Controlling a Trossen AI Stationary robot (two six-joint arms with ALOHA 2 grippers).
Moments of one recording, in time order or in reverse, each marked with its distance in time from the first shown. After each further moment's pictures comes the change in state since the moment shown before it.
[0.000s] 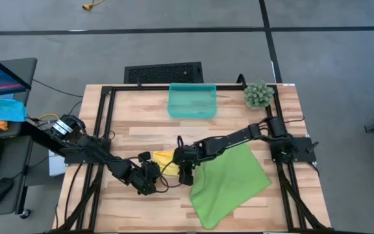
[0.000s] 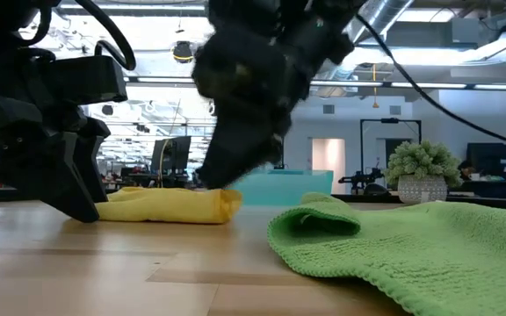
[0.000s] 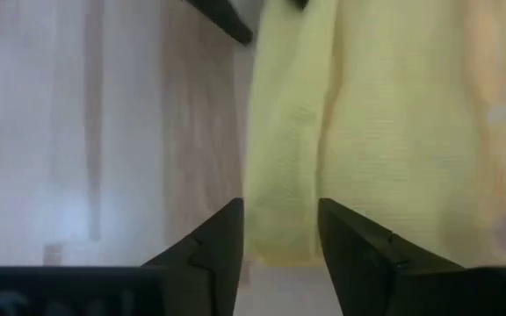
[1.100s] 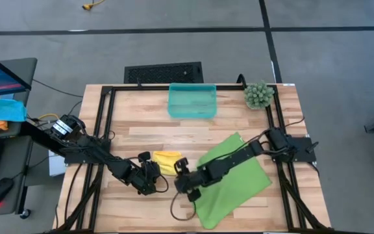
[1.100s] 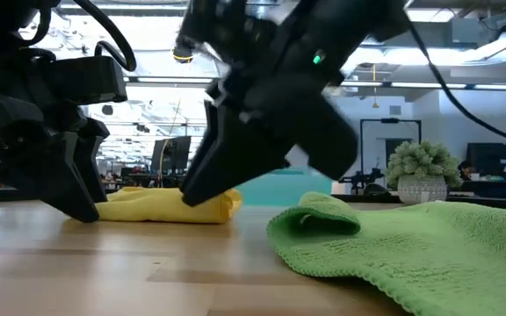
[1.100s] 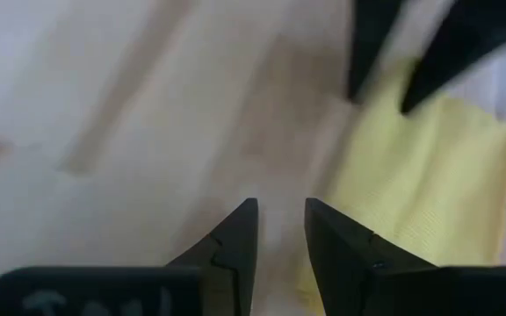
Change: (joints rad) left arm -0.001 0.000 0.000 -0.016 0.003 -0.020; right arm 0.200 0.061 0.003 0.108 0.404 -0.569
